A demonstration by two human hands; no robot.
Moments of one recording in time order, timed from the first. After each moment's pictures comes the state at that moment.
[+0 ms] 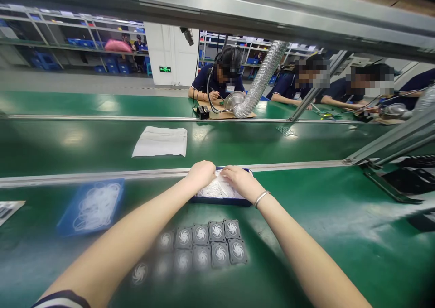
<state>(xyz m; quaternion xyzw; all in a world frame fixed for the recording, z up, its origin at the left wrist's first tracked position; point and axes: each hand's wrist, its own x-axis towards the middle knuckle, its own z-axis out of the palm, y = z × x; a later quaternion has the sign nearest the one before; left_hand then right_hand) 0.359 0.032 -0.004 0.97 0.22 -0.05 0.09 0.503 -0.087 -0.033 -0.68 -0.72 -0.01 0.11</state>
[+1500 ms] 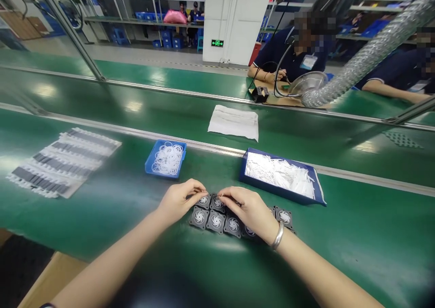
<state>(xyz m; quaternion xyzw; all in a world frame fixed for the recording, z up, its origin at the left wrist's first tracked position) 0.096 -0.026 -0.050 0.78 0.33 0.30 0.43 0.315 -0.104 -0.022 -0.55 -0.75 0.21 0.30</state>
